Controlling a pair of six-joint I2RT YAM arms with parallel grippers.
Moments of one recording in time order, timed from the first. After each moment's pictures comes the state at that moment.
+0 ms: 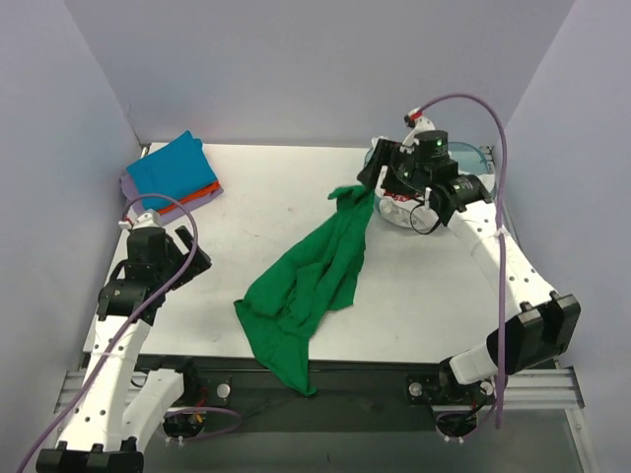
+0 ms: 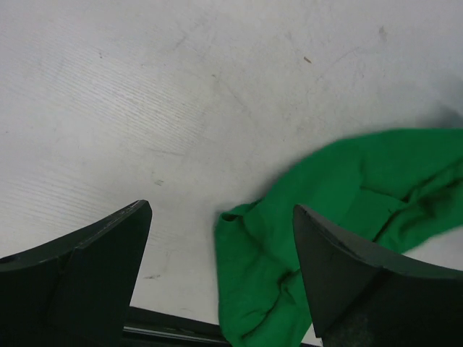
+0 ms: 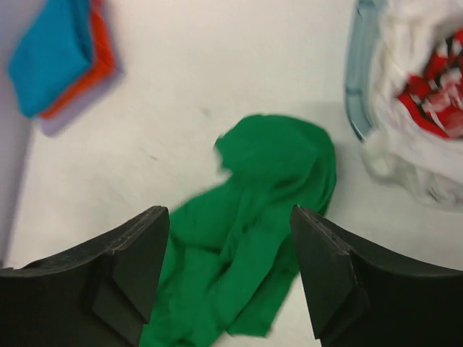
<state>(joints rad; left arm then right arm) -0.09 0.77 0.87 -0.81 -0.10 -0.62 0.36 1.46 1.52 -0.49 -0.15 0.44</state>
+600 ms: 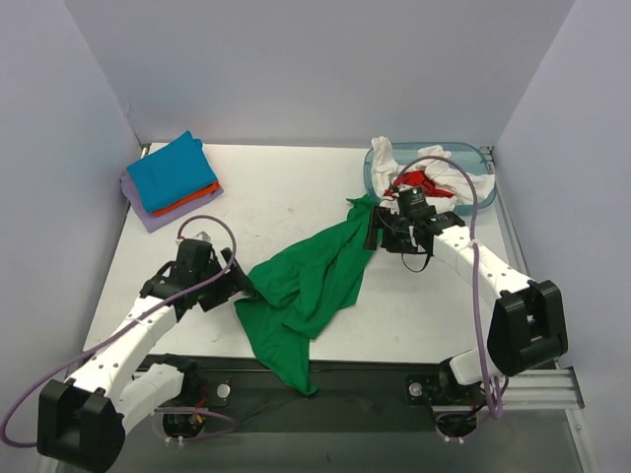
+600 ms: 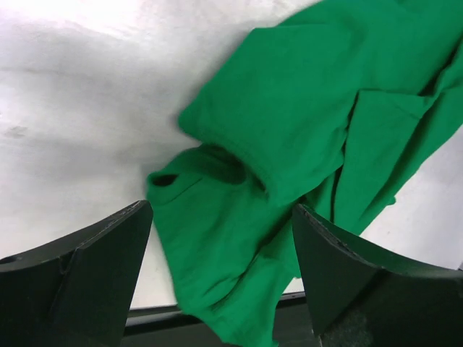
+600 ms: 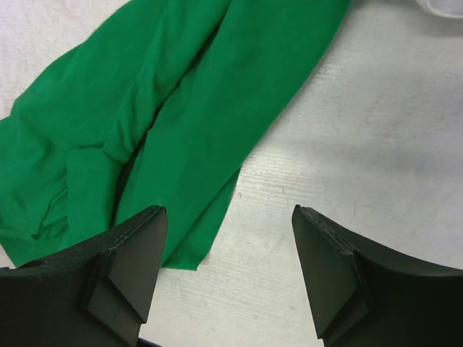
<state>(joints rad) -0.30 0.93 0.61 -0.60 0.06 -0.79 0.35 1.44 1.02 -0.51 -0.09 0.38</state>
